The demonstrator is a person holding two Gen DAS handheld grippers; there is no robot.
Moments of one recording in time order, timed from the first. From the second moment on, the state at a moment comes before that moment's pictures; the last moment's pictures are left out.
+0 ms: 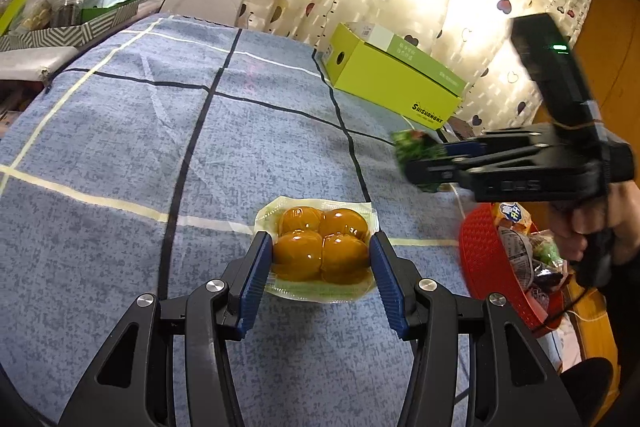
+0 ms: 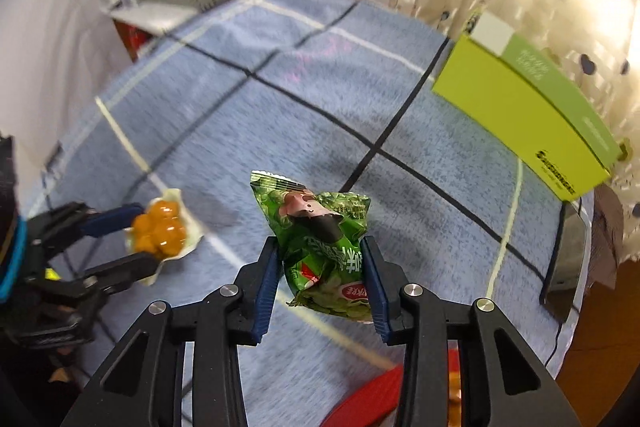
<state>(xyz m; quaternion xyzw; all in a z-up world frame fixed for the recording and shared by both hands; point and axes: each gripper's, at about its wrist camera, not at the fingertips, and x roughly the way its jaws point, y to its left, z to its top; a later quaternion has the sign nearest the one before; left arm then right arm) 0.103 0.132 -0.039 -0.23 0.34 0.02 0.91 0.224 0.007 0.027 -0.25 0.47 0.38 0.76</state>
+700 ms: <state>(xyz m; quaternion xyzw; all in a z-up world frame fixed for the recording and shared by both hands) 0.075 0.101 0.006 -0.19 0.33 0.01 0.93 0.152 -0.113 0.064 -0.11 0.42 0.34 0.83</state>
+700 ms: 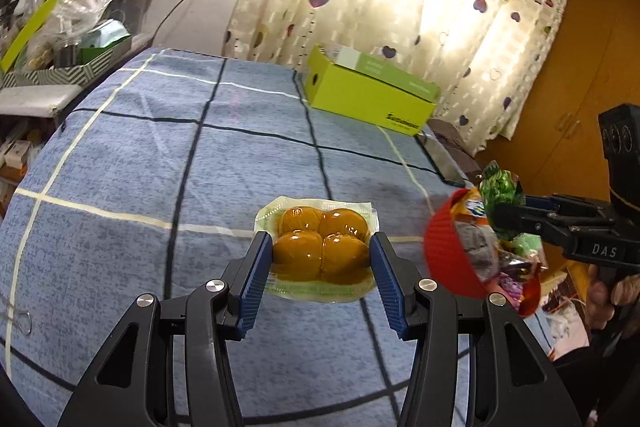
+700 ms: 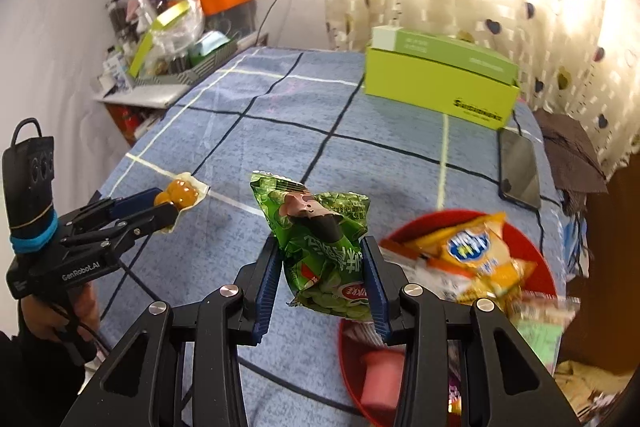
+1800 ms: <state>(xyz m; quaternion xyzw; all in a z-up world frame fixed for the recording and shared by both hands) 0.100 -0.023 0.042 -0.11 0.33 -0.08 0.94 0.145 -0.227 0.070 -0.01 0.38 0.28 0.88</state>
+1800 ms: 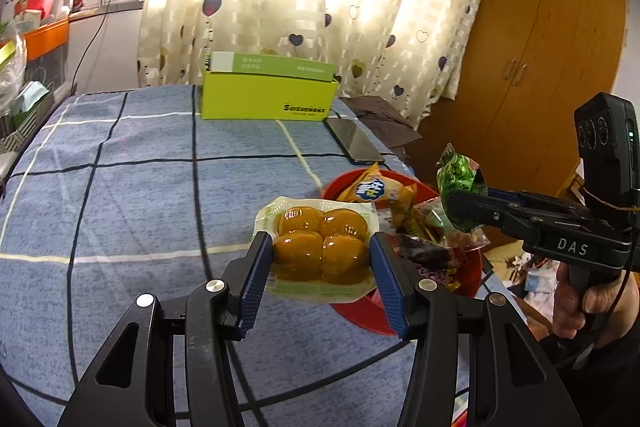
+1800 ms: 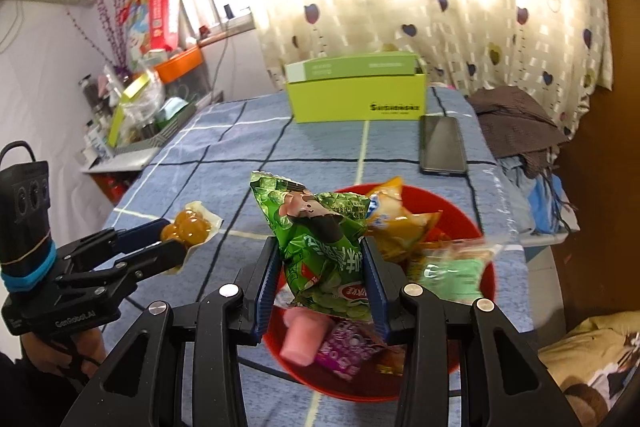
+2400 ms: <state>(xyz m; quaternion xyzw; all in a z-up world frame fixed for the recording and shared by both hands) 0.115 -0.050 0.041 -0.10 0.33 -0.10 0.93 0.156 -0.249 0.058 -0.01 0.40 0.24 0.89</state>
